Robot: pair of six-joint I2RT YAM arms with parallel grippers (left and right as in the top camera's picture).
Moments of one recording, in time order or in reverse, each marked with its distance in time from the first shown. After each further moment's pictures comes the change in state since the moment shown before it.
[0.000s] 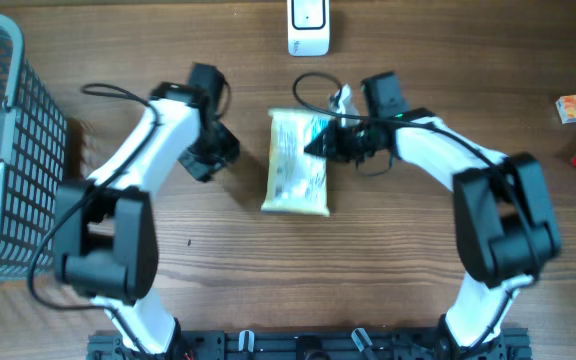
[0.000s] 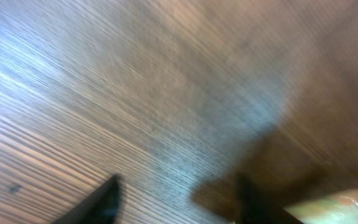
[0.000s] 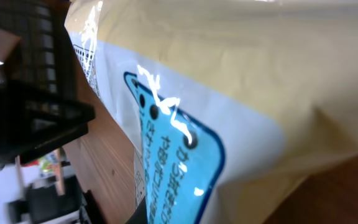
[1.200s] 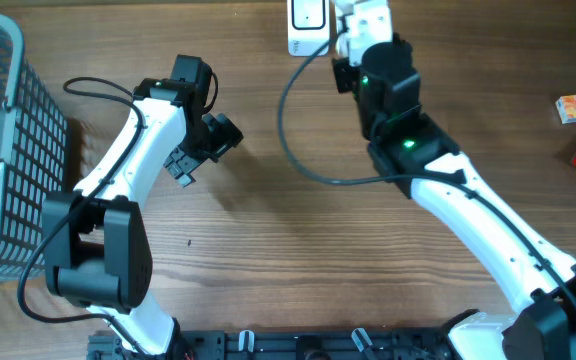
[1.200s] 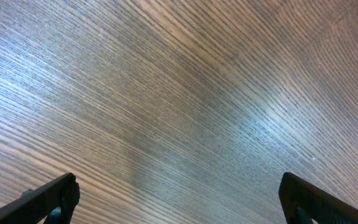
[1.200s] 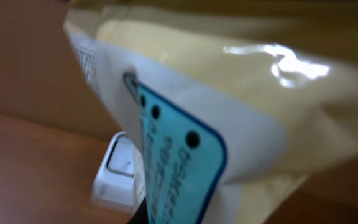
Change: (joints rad) left arm 0.026 -0.033 0.009 -0.003 -0.008 0.035; right arm 0.233 -0.392 0.015 0.509 1.292 -0.593
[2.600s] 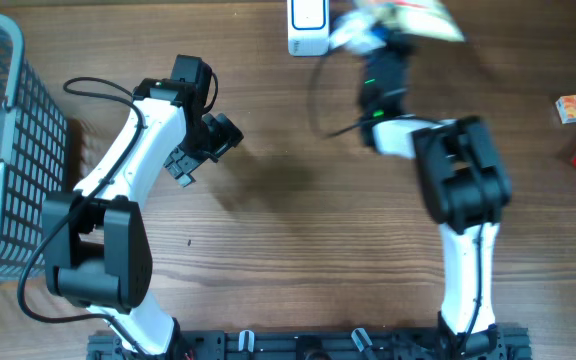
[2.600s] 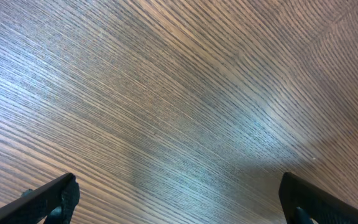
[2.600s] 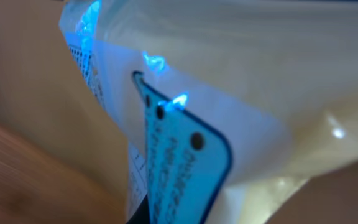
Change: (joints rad) left arm 0.000 0.000 0.000 0.000 0.000 0.000; right arm -0.302 0.782 0.111 0.994 0.206 -0.931
